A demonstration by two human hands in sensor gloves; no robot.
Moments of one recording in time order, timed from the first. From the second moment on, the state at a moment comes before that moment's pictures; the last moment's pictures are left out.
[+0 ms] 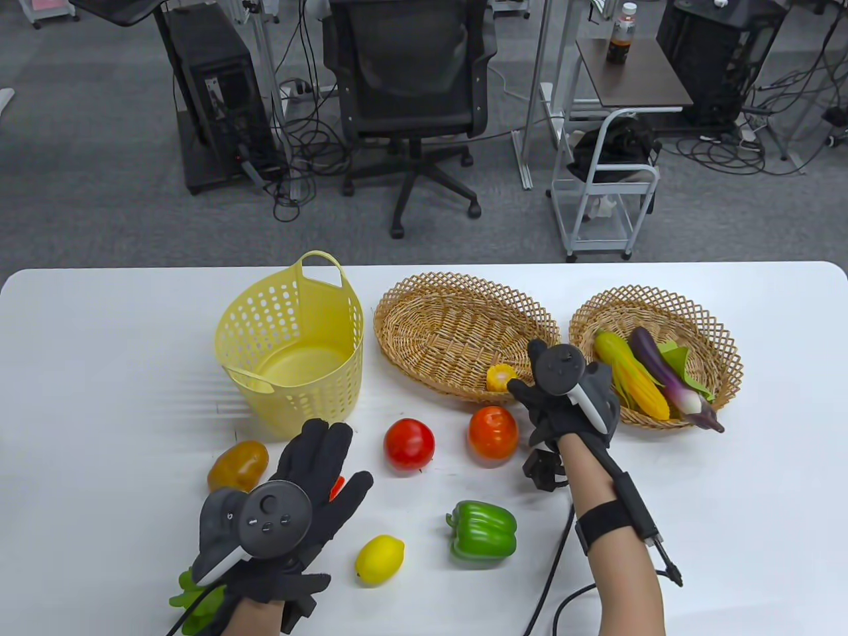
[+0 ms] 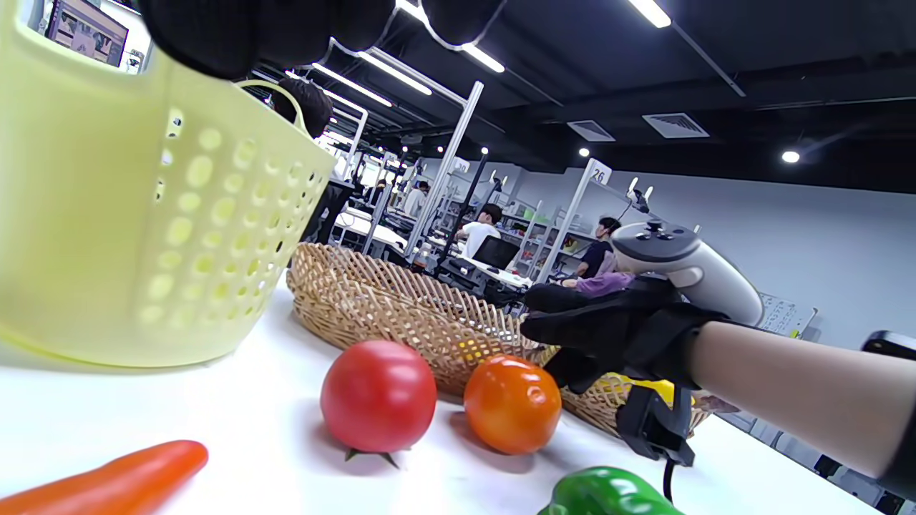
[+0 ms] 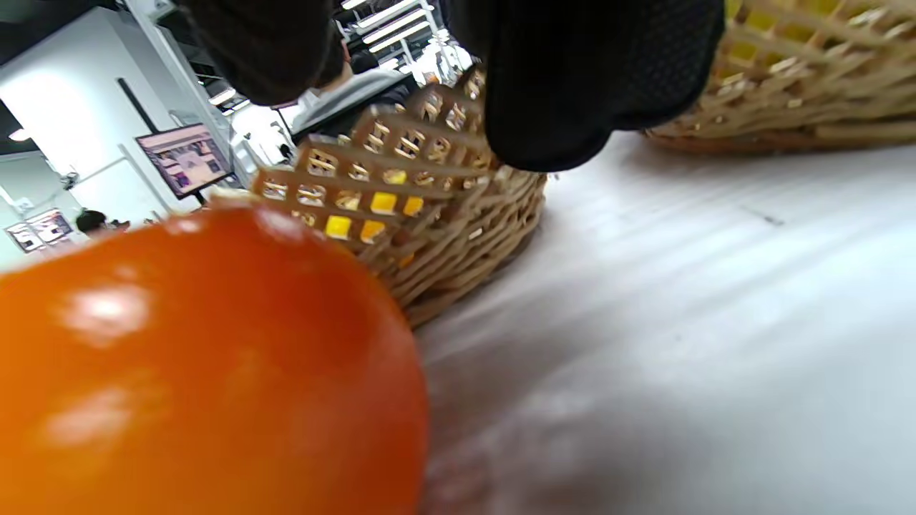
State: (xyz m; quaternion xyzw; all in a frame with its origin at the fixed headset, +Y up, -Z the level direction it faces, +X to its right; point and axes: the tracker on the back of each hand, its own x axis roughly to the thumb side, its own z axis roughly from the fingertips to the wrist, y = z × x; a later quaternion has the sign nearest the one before) left_hand -0.202 -0.619 -0.246 0.02 -0.19 0.20 0.96; right_hand 0.166 -0.723 -0.432 -0.04 0.02 0.97 0.25
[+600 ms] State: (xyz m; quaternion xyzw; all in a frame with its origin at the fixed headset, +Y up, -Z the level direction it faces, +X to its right) left_hand -0.204 -0.609 -0.232 0.05 -0.21 0.21 0.96; right_hand 0.117 -0.708 -0.292 0.21 0.16 0.93 0.27
